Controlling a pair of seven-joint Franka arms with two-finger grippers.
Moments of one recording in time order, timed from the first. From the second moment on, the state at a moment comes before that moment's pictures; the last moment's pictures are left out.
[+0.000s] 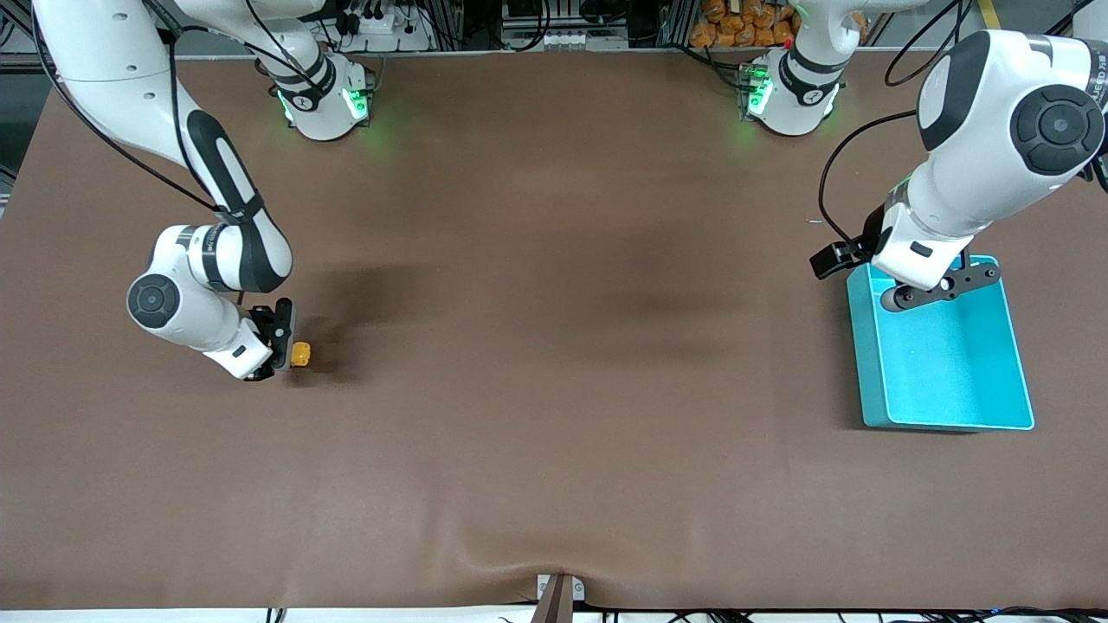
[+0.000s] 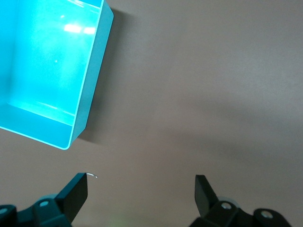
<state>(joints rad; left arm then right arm) -0.02 0.04 -0.20 -1.84 0.01 1.78 -0.49 0.08 0.49 -0.10 -2.05 0.02 2.46 -1.60</state>
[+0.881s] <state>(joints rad) -0.02 0.04 -0.20 -1.84 0.01 1.78 -0.49 0.00 0.50 -0.10 -2.03 0.02 2.46 -1.68</state>
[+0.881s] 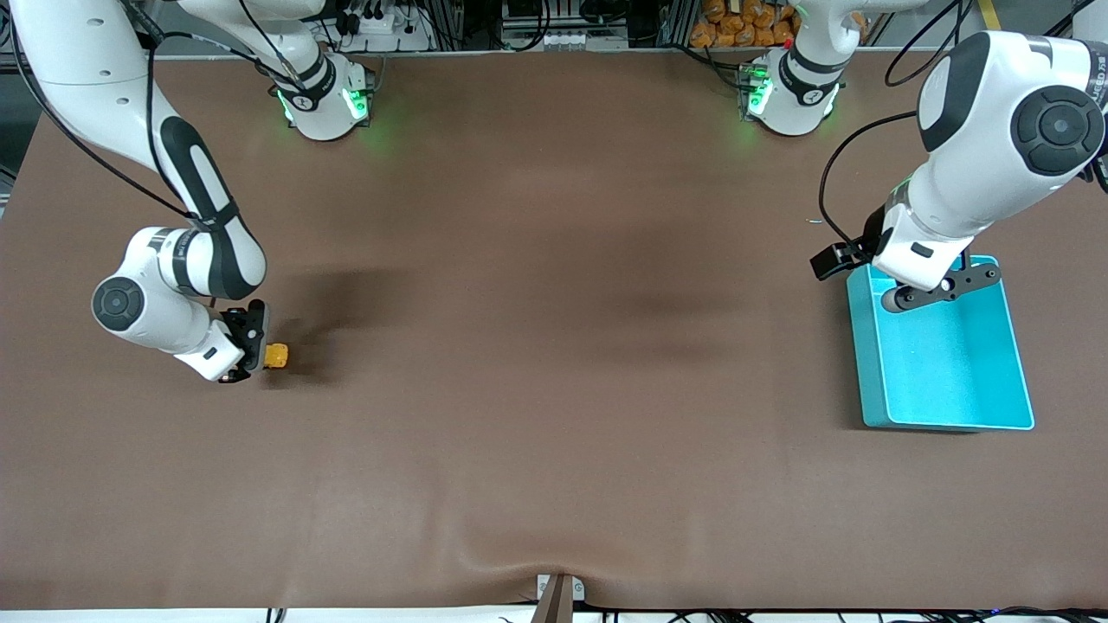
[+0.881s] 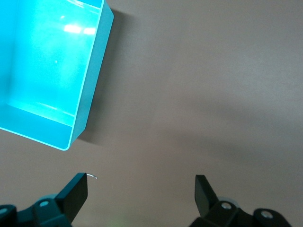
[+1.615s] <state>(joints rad) -0.02 0.04 -0.20 -1.84 0.01 1.78 -0.49 -0.03 0.50 -0.10 -2.02 0.02 2.46 -1.69</state>
